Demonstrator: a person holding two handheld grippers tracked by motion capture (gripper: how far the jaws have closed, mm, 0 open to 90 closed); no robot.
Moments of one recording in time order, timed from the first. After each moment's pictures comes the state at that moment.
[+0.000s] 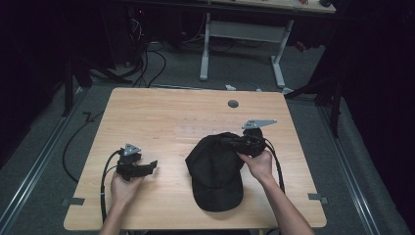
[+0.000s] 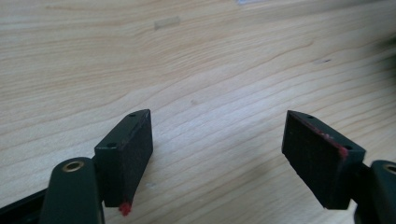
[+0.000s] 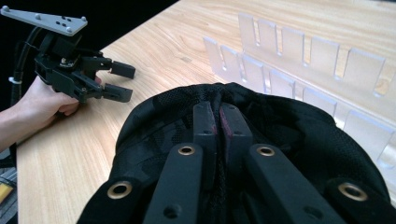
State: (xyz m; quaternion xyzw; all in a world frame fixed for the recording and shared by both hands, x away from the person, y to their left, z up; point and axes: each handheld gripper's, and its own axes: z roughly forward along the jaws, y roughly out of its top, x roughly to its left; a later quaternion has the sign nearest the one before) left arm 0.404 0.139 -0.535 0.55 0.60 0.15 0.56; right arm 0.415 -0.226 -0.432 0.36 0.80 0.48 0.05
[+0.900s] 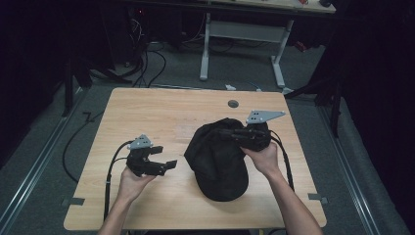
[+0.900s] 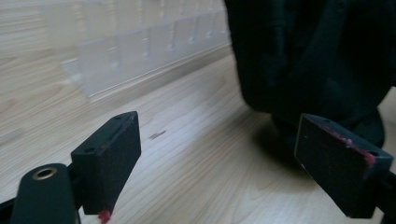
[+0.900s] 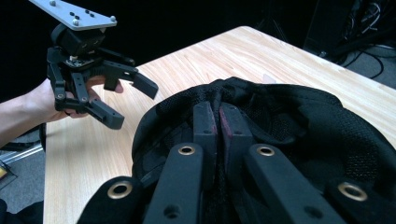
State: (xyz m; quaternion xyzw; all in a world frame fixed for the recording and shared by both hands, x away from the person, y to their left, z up) left arm 0.380 0.095 -0.458 0.59 0.49 0.00 0.64; right arm 0.402 -0.220 -0.377 0.27 0.81 0.51 0.09
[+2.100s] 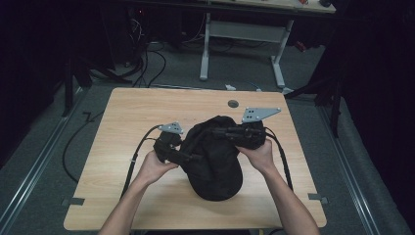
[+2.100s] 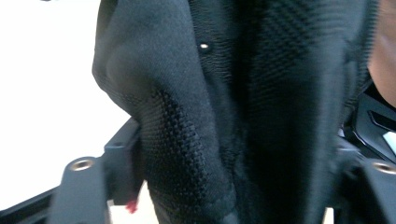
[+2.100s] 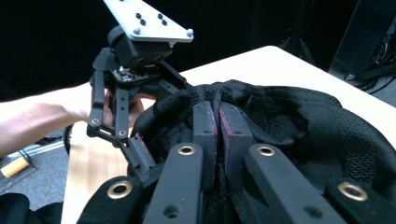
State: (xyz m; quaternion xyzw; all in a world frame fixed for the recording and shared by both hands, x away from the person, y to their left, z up) left arm 0.398 0.033 -0.427 0.66 0.43 -0.11 0.61; right arm 0.404 -0.206 -0.368 0.22 0.81 0.54 0.07
